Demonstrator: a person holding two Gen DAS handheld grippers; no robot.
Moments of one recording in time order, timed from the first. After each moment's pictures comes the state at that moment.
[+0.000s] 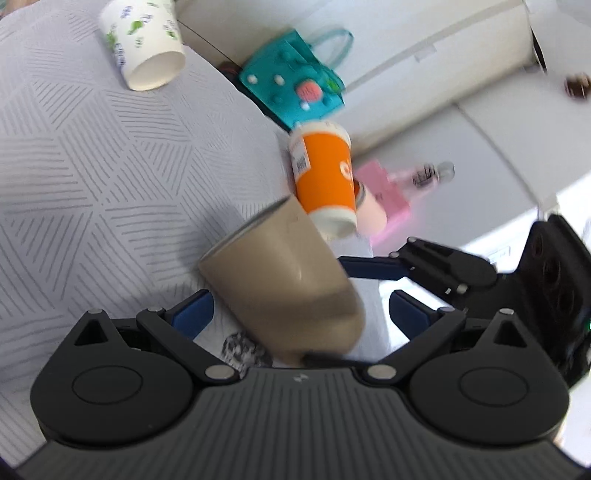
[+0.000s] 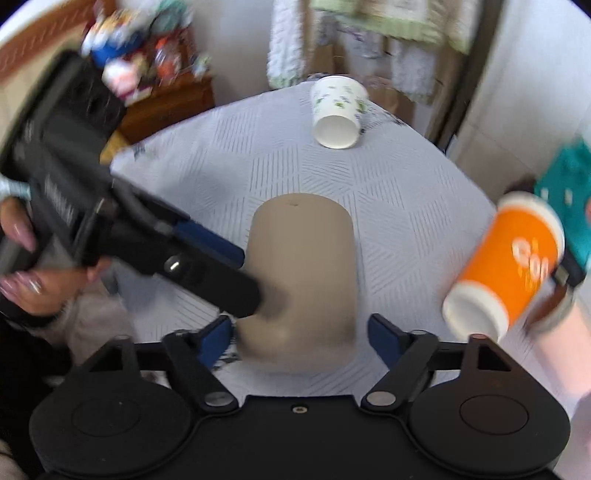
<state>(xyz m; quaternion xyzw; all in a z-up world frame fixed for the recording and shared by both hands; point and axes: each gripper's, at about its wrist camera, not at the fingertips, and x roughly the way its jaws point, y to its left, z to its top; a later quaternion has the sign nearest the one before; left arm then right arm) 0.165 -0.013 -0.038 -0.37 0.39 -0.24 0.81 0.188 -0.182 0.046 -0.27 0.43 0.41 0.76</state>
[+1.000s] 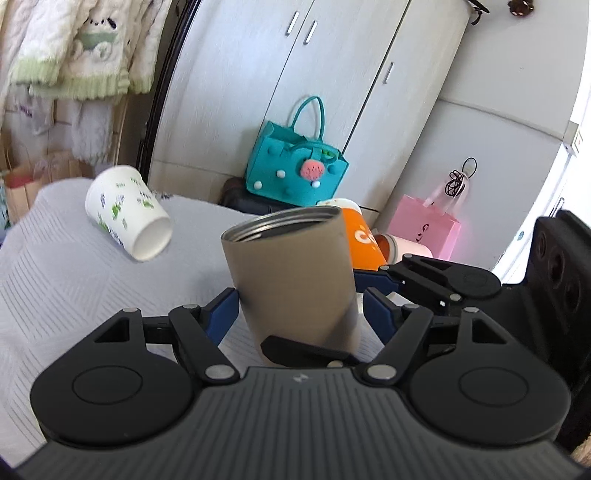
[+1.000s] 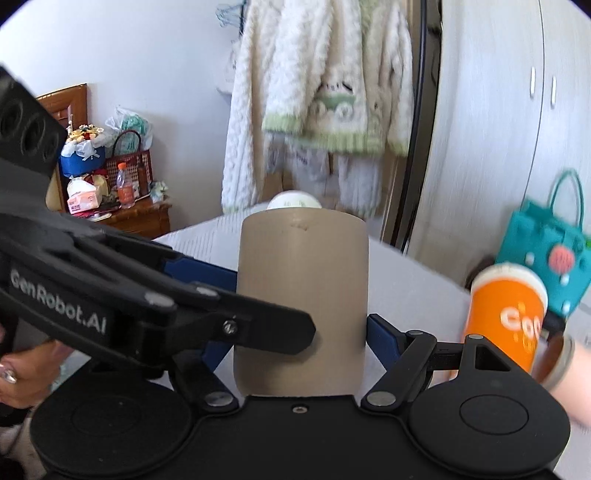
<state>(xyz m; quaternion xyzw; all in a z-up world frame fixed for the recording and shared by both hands) 0.161 -0.023 0.012 -0.15 0.25 -0.19 0.94 0.180 -0.185 0.021 -0.15 0.22 0.37 0.89</state>
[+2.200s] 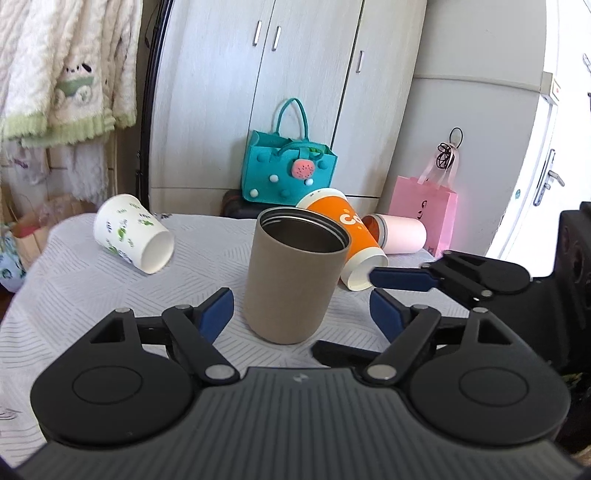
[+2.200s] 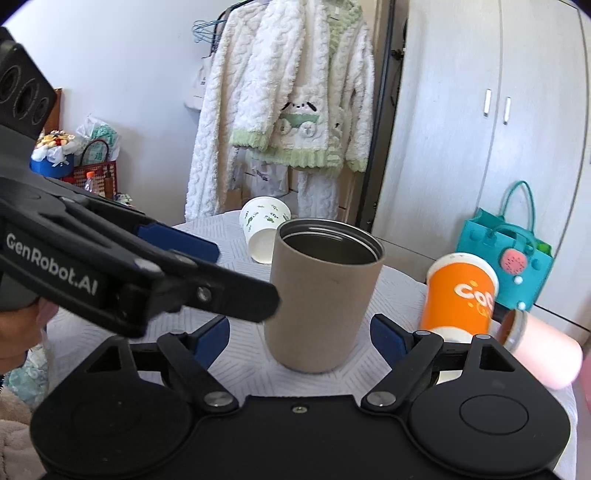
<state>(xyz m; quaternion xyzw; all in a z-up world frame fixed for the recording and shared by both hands) 0.119 -0.043 0.026 -0.06 0.24 -0.19 0.95 0.131 -0.207 0.022 -0.13 0.21 0.29 0.93</state>
